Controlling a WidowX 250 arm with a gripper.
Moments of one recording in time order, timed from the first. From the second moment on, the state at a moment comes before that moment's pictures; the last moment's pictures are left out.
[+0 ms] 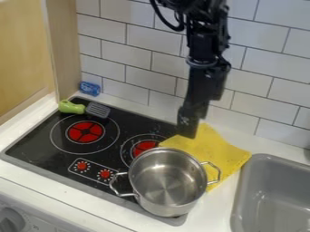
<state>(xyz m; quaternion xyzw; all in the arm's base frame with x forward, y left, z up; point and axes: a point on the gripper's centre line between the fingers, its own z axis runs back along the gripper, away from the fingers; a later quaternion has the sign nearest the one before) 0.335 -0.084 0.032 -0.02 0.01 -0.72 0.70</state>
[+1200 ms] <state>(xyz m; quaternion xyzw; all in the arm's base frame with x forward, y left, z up) 0.340 -0.072 0.002 0.02 0.02 -0.72 0.69</state>
